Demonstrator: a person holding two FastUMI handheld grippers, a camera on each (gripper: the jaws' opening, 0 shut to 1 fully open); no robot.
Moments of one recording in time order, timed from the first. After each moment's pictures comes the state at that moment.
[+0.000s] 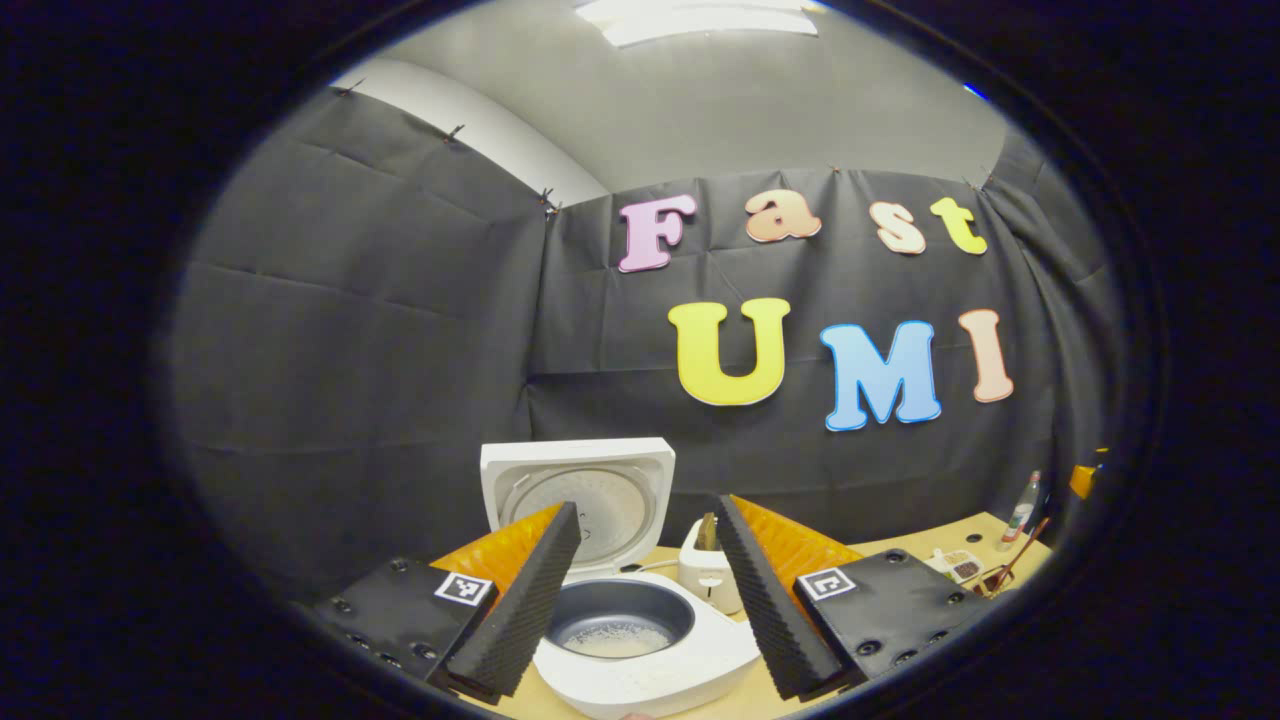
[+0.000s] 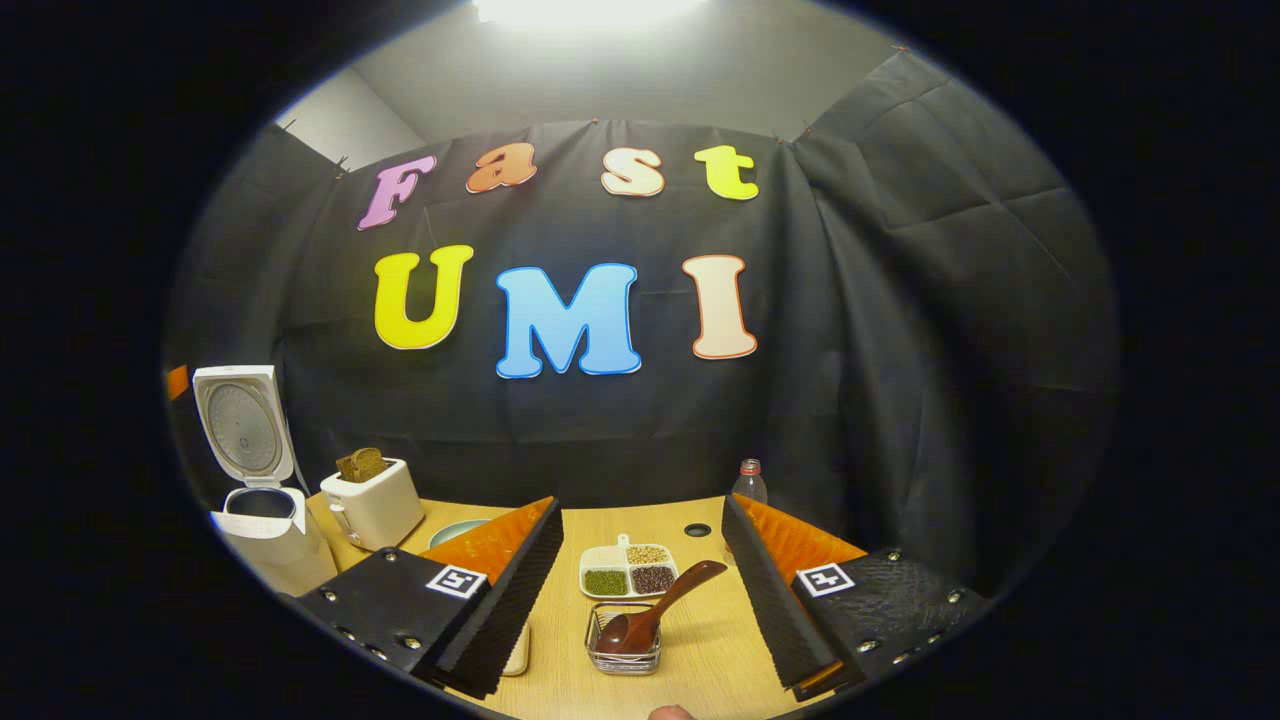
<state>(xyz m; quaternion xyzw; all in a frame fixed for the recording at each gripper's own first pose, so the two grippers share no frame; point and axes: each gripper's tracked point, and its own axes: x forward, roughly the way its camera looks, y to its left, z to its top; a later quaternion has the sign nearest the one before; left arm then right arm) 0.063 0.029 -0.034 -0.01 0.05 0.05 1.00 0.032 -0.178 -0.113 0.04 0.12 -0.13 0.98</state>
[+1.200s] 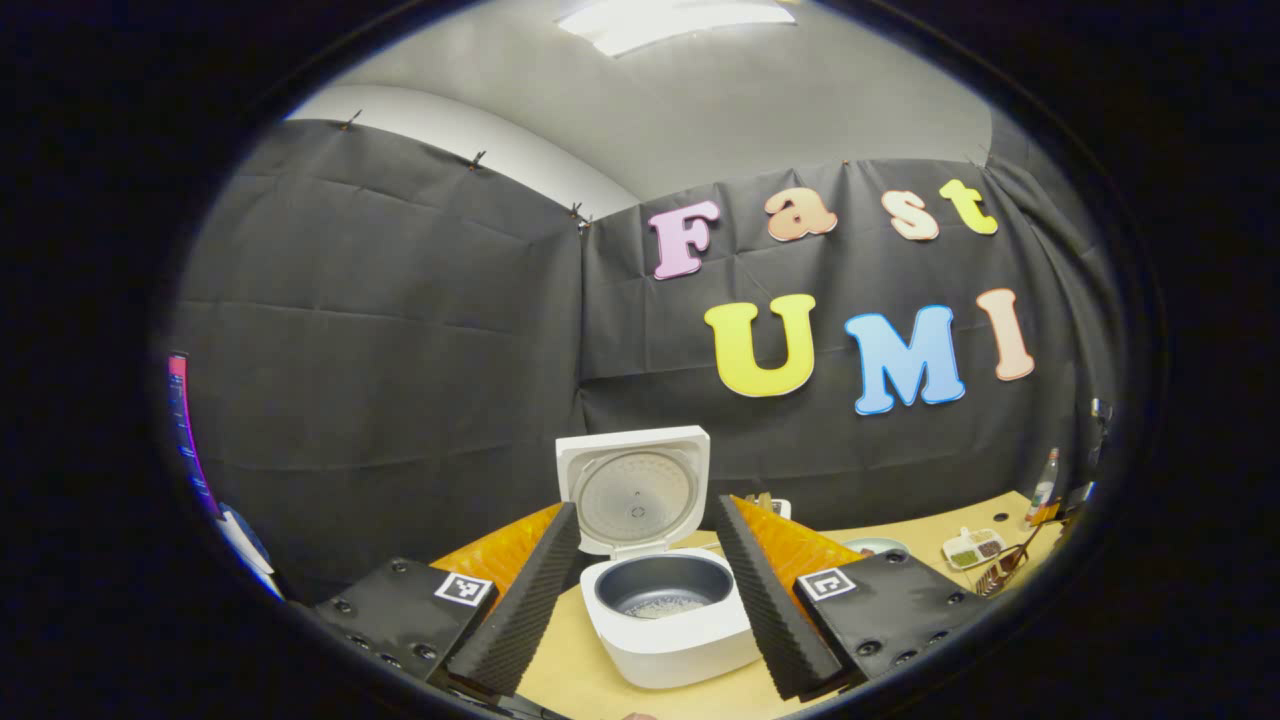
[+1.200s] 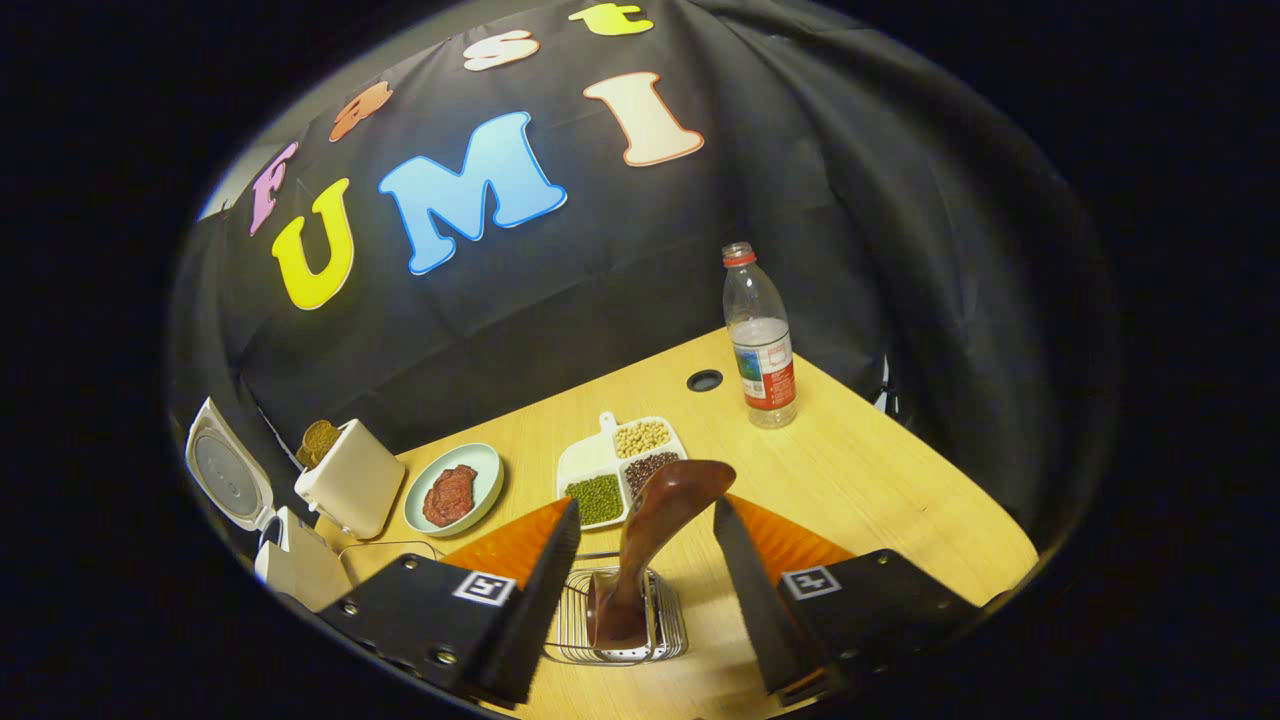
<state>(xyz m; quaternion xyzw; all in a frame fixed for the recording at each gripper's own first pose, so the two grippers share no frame) -0.023 0.045 -0.016 0.03 0.07 0.12 0.99 0.087 -0.201 -0.297 0.24 0.31 -0.12 0.91</state>
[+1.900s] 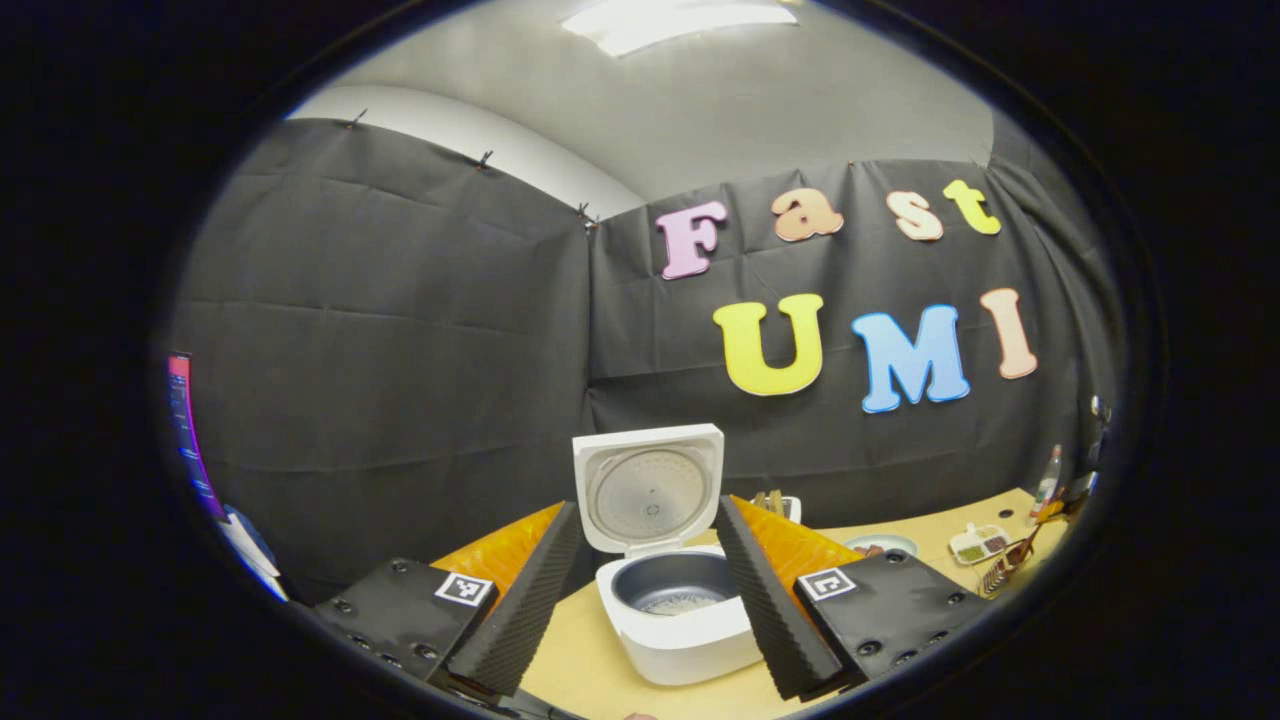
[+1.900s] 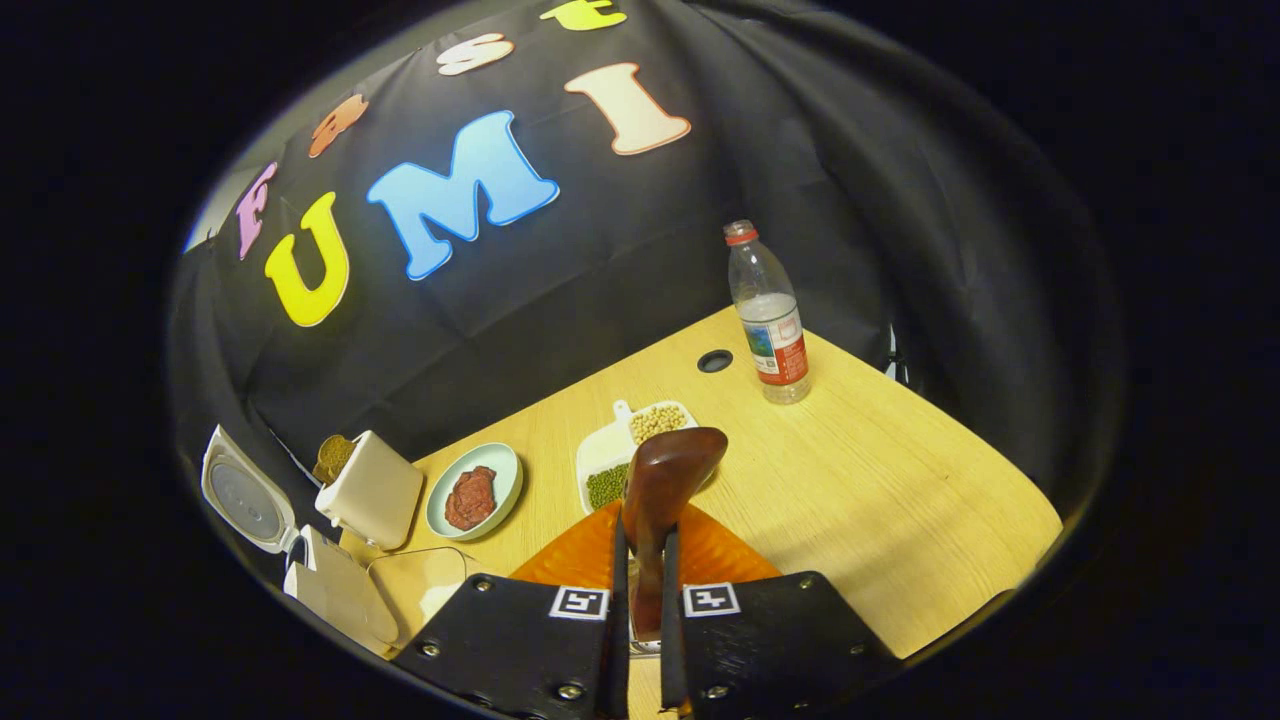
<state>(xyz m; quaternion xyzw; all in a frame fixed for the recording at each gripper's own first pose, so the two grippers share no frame) -0.030 0.062 -0.014 0.03 0.07 0.11 0.99 0.083 -0.181 -0.273 0.25 0.31 -0.13 0.91</state>
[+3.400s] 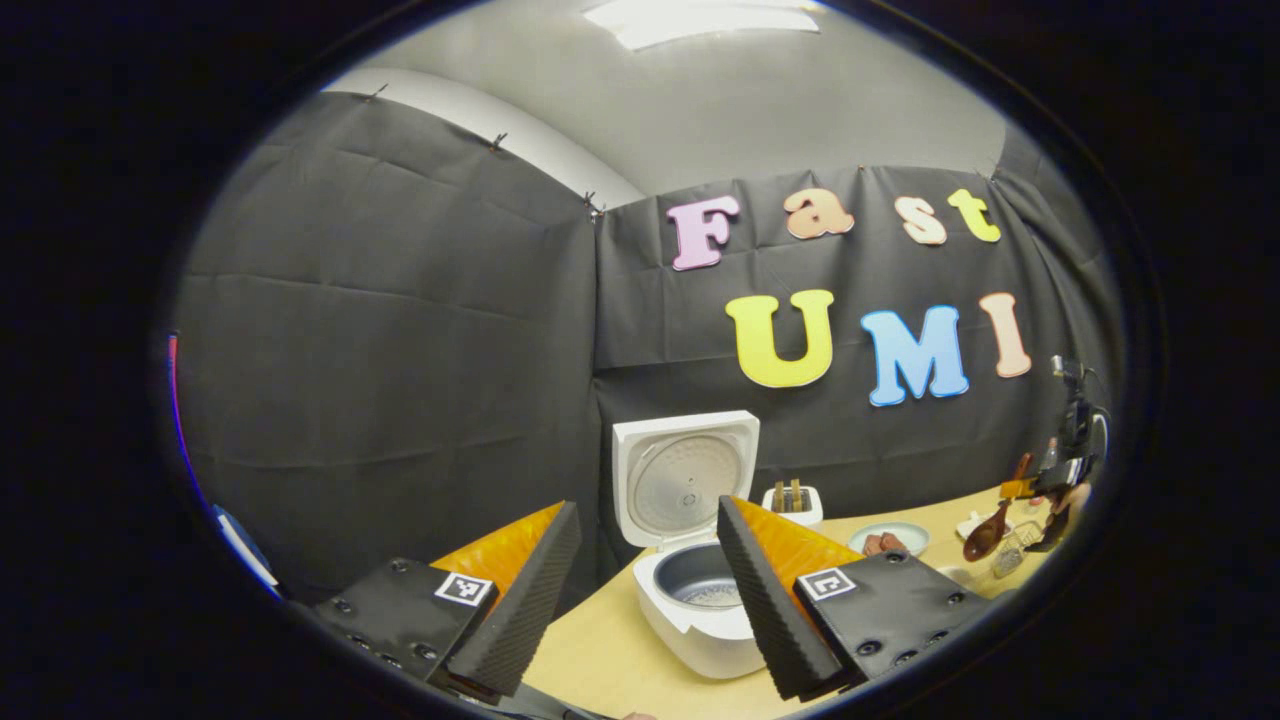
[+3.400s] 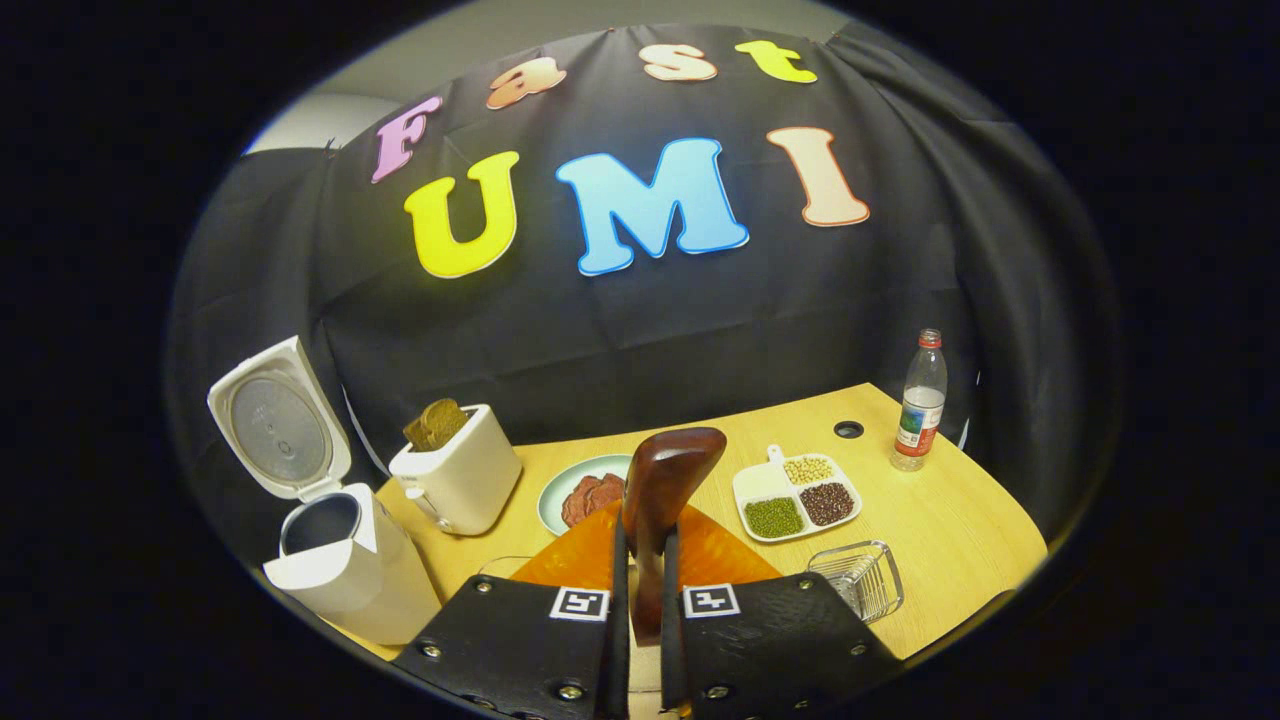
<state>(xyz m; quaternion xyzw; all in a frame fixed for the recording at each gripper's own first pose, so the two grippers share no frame) -0.041 0.156 -0.032 0.01 0.08 0.09 0.99 0.117 -0.005 -0.215 0.12 0.26 -0.03 0.96</state>
